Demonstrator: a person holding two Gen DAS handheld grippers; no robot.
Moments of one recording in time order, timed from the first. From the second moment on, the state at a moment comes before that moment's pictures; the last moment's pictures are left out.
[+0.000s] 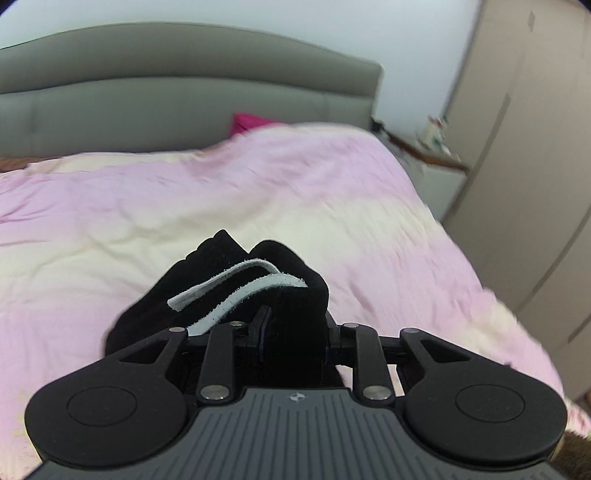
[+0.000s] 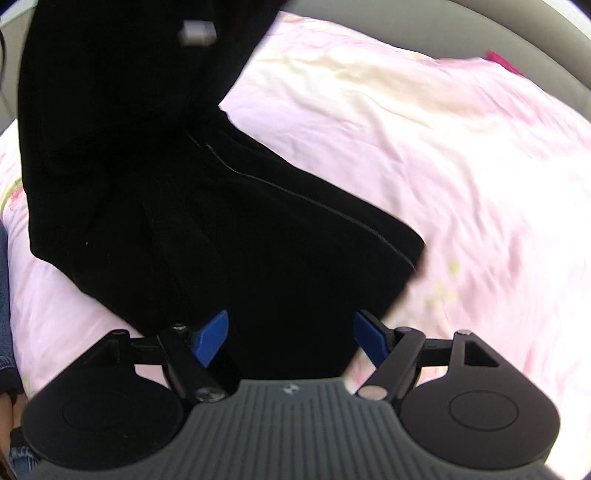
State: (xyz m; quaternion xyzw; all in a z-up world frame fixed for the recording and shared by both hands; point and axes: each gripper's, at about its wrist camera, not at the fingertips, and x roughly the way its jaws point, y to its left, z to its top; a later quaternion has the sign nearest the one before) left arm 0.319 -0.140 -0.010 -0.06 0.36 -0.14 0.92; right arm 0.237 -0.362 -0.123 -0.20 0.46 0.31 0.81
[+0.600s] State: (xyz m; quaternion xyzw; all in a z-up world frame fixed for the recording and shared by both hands) left arm 0.326 -0.248 -0.169 -0.03 0.54 -0.24 0.80; right arm 0.243 -0.438 -0.165 -0.13 0.49 0.27 0.82
